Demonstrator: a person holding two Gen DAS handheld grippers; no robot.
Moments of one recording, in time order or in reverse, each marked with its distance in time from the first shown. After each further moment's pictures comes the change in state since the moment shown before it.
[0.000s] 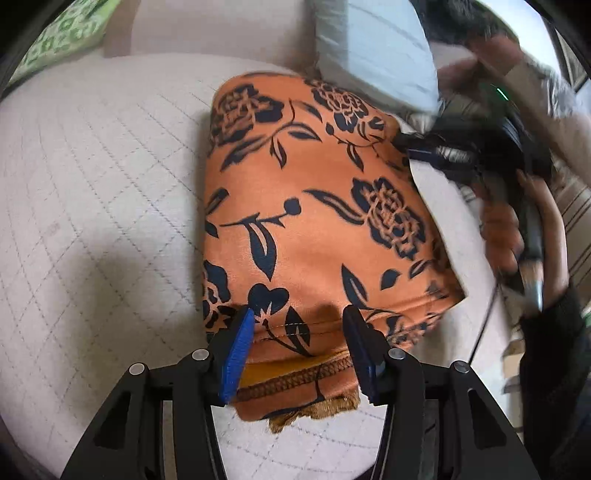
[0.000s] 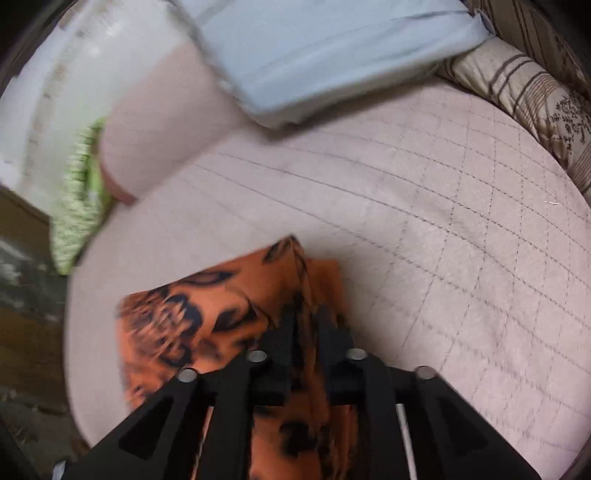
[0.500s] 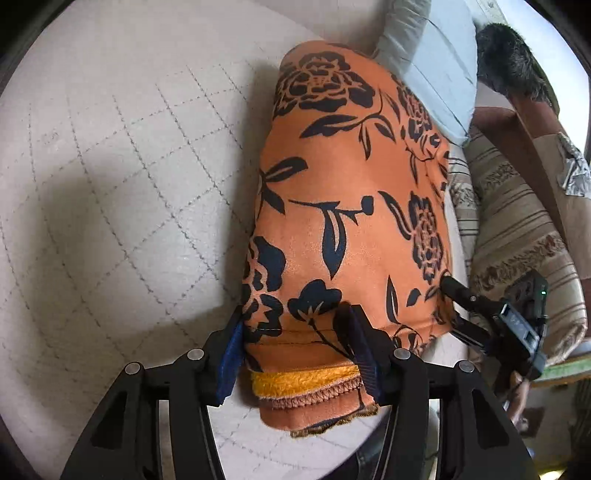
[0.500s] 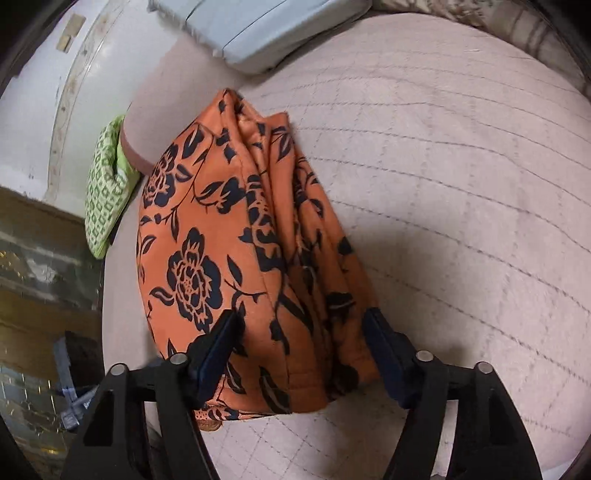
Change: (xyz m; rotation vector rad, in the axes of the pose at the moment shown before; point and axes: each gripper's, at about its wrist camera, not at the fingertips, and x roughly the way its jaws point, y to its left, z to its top) left arm 0.029 0.057 0.003 -0.248 0.087 -0.116; right arm -0.037 -0.056 -0.137 0.152 0.062 0.109
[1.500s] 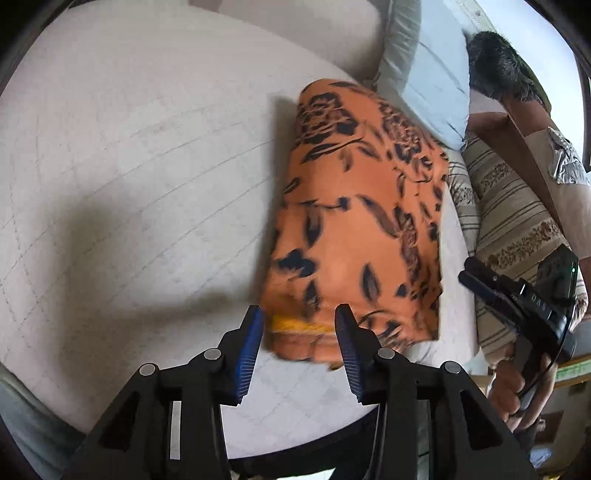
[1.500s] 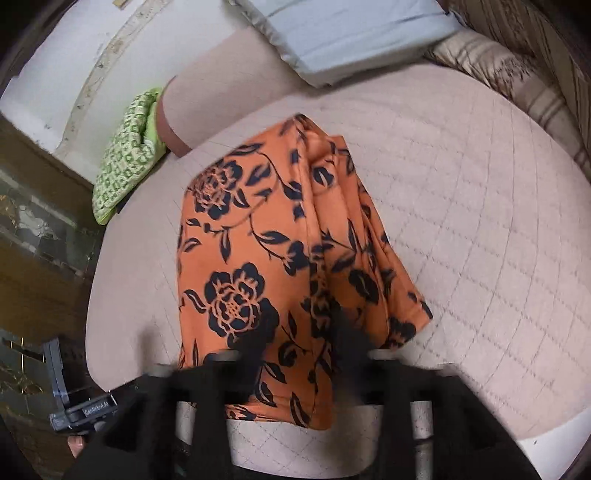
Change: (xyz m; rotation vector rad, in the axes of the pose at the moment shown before) left arm -0.090 -0.003 -0.058 0.029 -0.070 0.059; right arm -0.048 0.069 -0.040 -0.211 -0.047 -0.063
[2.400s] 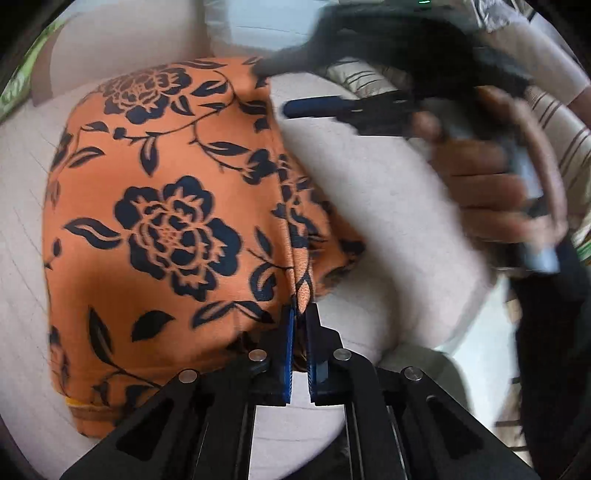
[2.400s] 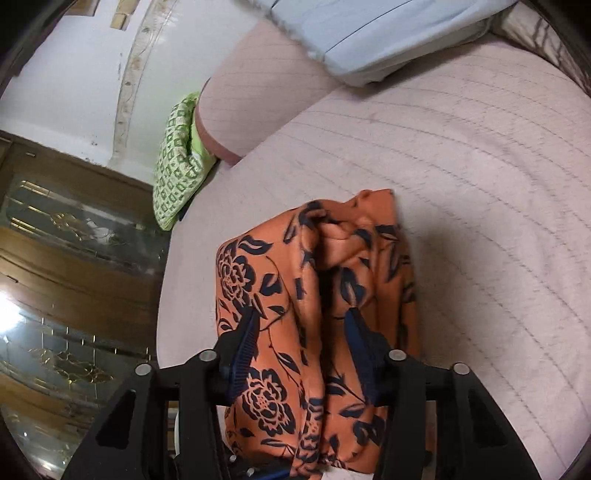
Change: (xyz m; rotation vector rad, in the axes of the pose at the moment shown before) left arm 0.116 -0.166 -0.047 0.448 0.079 0.000; right arm 0.072 -0.031 0.122 0.014 0.134 0.339
